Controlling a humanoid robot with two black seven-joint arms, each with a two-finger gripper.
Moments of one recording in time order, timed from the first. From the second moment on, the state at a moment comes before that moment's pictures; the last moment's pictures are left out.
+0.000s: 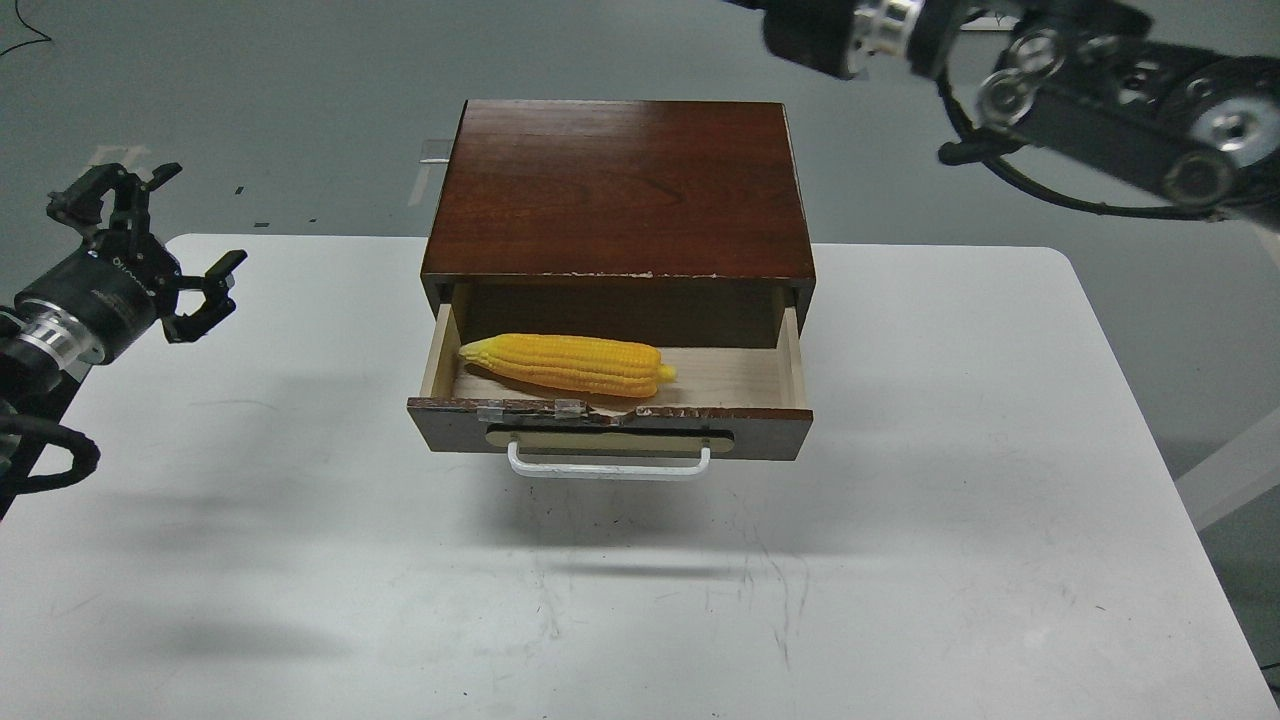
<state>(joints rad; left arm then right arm) -0.60 0.74 -0.70 -0.82 -0.02 -0.47 -0.22 1.51 -0.48 0.10 1.06 -0.72 0.15 0.29</state>
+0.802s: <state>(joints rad) -0.79 1.05 -0.71 -1.14 0.26 -0.47 -0.49 0.87 -0.76 0.41 0.98 0.20 0.18 0.21</state>
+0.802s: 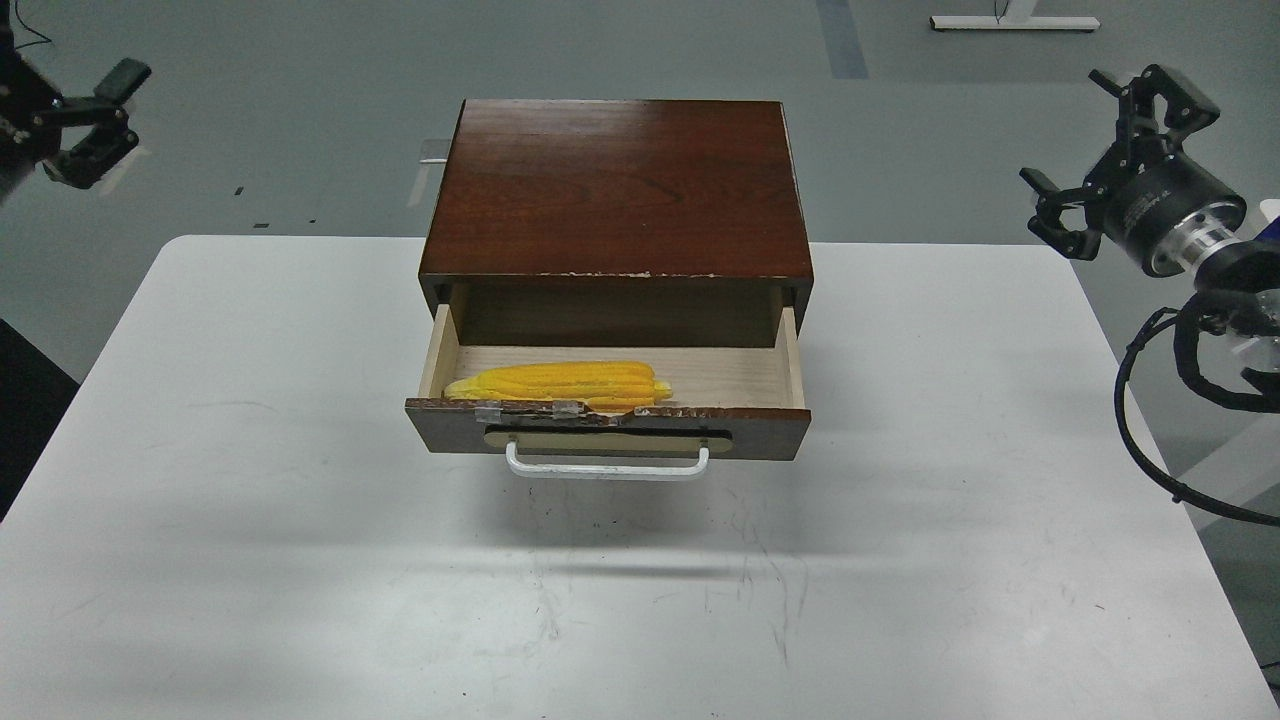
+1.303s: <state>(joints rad) -0.91 1.23 -0.64 -1.75 1.22 -0.22 -0.49 0.77 -0.79 0.40 0.98 0.19 0.18 0.21</state>
